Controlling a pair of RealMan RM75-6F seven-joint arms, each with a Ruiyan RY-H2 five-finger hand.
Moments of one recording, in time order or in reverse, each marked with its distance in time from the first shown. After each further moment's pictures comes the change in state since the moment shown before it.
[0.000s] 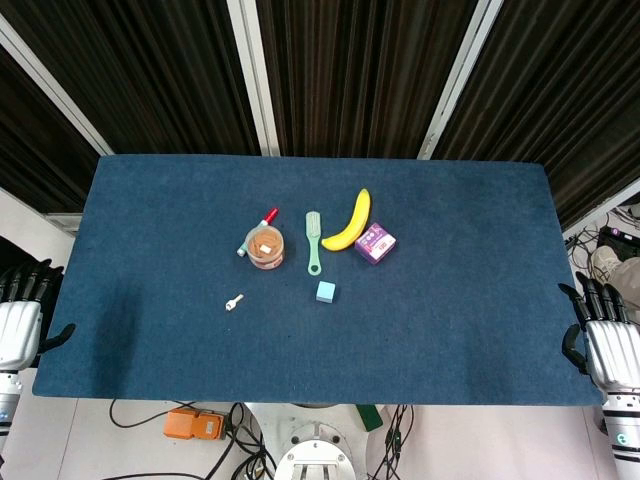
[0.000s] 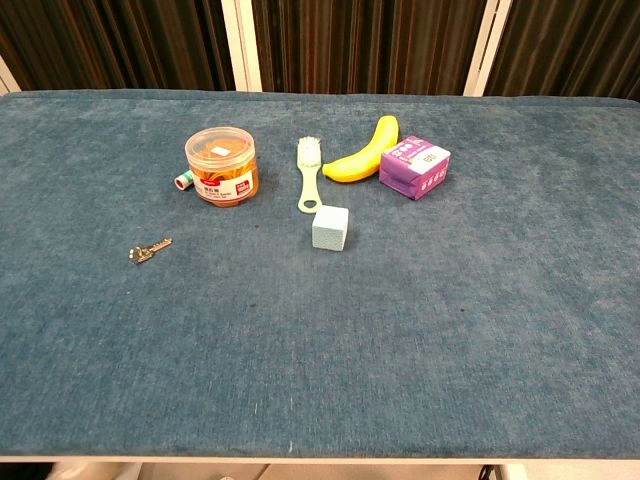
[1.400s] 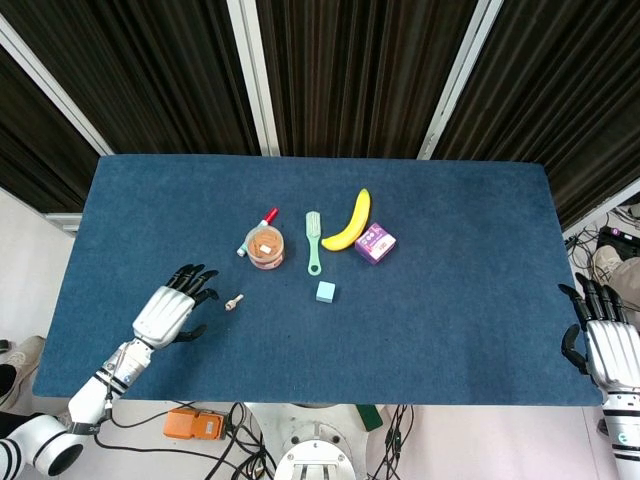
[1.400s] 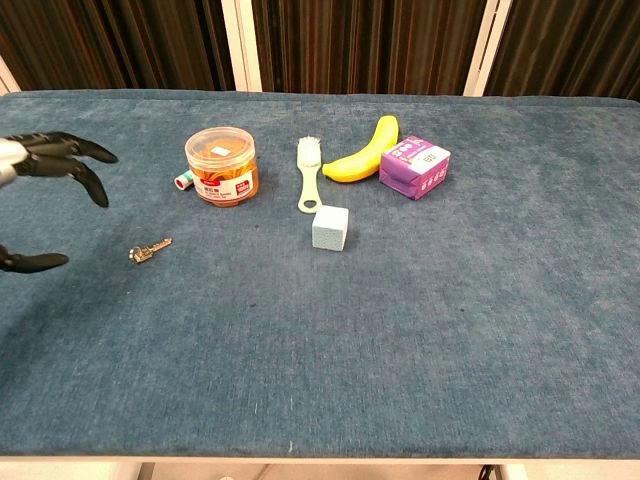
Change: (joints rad) left arm -0.319 -0.261 0.038 0.070 0.211 -0.303 -0.077; right arm 0.003 0.011 0.001 -0.016 0.019 -0.024 0.034
